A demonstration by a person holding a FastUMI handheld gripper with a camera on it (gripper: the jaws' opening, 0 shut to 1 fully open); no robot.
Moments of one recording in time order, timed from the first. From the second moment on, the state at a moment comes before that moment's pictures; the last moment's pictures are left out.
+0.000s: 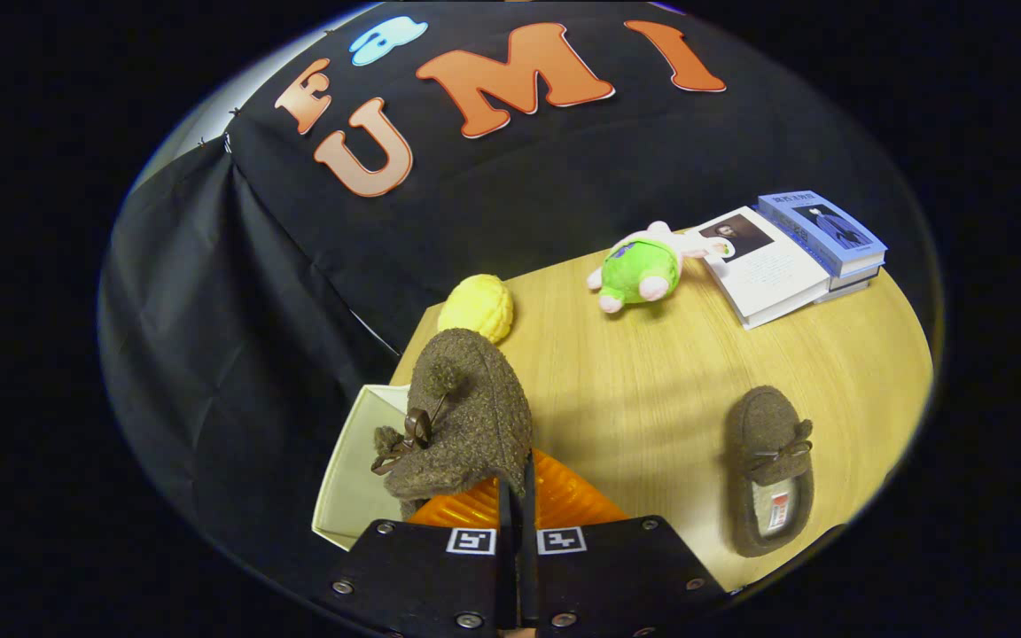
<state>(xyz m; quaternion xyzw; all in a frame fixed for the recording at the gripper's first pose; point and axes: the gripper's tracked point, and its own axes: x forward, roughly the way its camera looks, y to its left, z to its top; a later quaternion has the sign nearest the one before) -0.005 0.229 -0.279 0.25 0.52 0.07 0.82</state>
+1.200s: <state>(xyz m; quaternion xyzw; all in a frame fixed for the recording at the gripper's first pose) -0.013 0.398 -0.354 0.23 0.62 0.09 0.75</state>
